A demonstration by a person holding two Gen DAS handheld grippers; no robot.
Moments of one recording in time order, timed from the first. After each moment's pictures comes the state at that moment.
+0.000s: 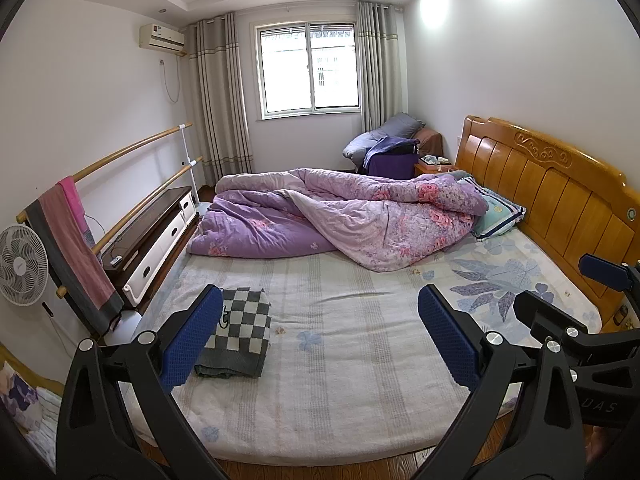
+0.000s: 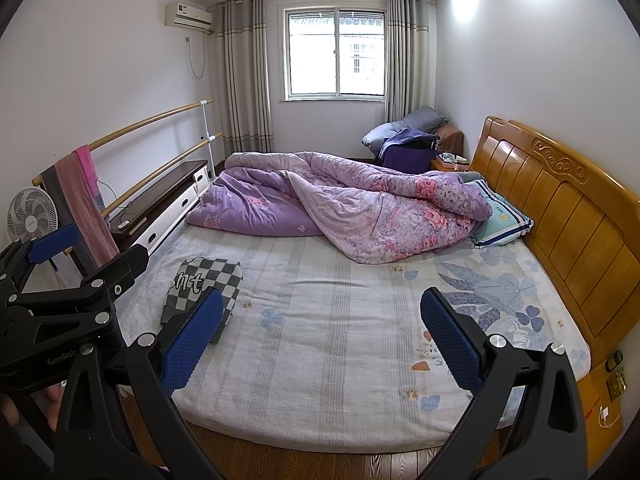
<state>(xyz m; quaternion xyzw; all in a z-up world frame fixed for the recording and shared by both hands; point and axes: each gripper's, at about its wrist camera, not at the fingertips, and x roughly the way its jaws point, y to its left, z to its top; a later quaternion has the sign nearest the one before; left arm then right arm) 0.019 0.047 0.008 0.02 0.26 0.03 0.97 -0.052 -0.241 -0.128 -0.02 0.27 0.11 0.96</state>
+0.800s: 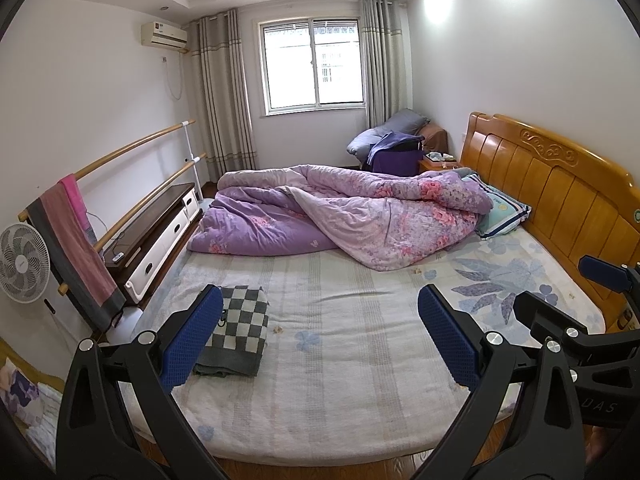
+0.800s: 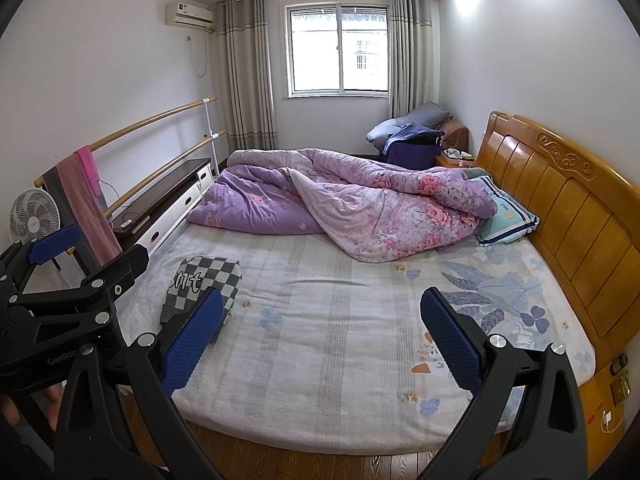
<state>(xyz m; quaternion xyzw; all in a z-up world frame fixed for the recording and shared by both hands) 0.028 0.052 0.002 0.03 0.26 0.03 0.96 -0.044 -0.241 -0.129 -0.02 0.28 0.12 0.95</state>
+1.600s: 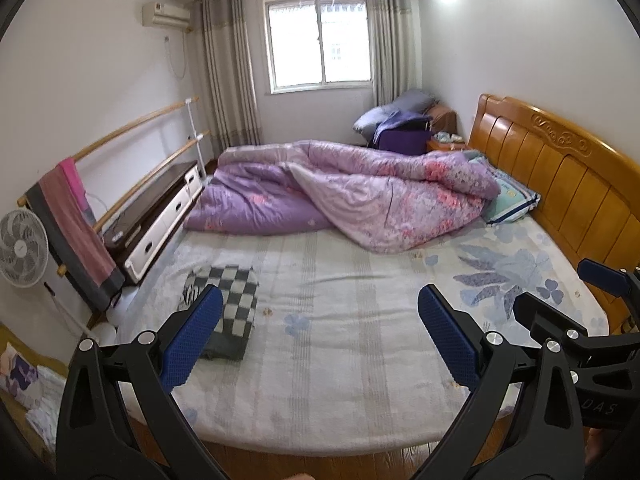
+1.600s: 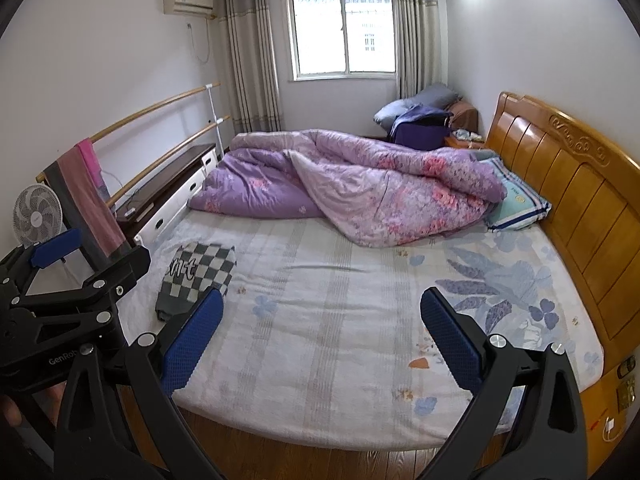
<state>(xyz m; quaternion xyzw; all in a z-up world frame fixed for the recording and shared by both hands) 0.075 0.042 -0.032 0.02 0.32 0.04 0.95 -0.007 -0.252 -0.155 -0.01 0.33 0.14 0.94</state>
